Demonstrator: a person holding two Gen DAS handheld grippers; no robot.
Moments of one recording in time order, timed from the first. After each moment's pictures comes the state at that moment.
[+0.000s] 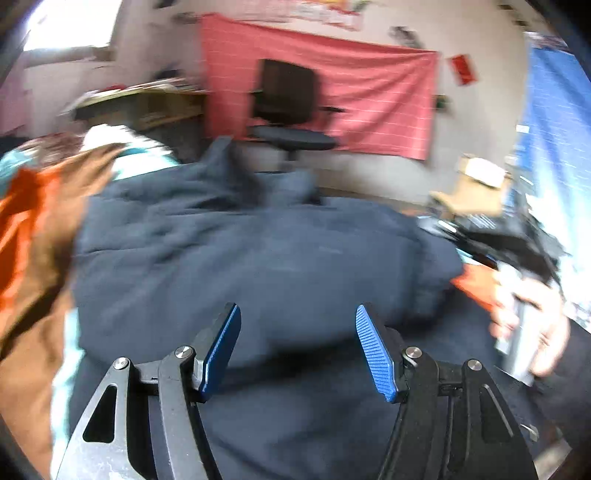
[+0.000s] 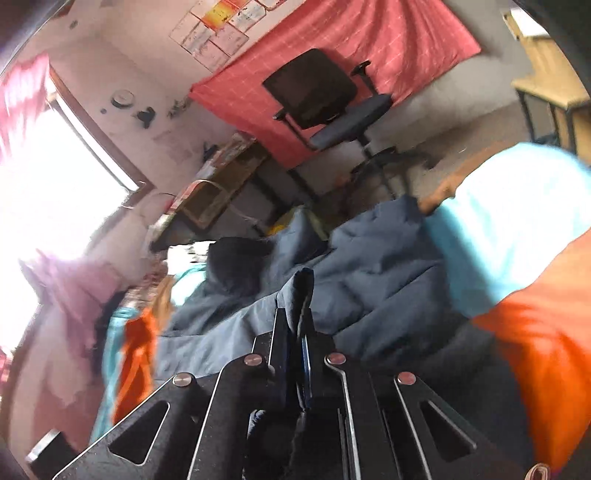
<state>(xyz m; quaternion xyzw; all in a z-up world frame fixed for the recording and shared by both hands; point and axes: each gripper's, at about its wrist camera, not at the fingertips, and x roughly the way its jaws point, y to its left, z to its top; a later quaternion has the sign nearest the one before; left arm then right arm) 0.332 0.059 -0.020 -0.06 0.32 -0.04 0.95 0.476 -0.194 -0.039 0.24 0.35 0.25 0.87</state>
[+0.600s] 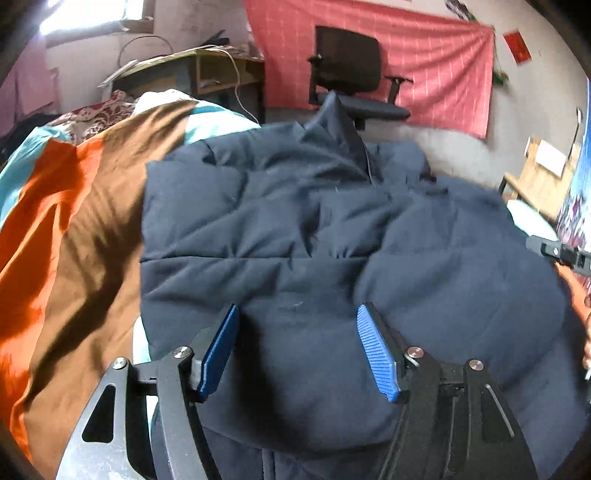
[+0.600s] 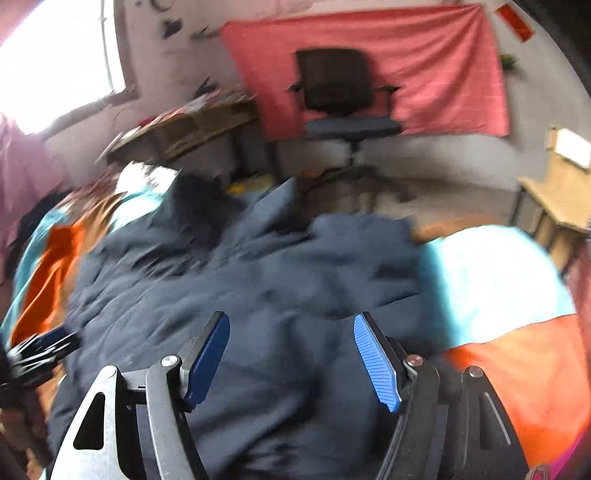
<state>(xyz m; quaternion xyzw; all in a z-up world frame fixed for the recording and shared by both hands) 0.377 0.142 -0.066 -0.02 0.38 0.04 0.92 0.464 -0.109 -0.054 0.02 0.39 0.23 0.89</state>
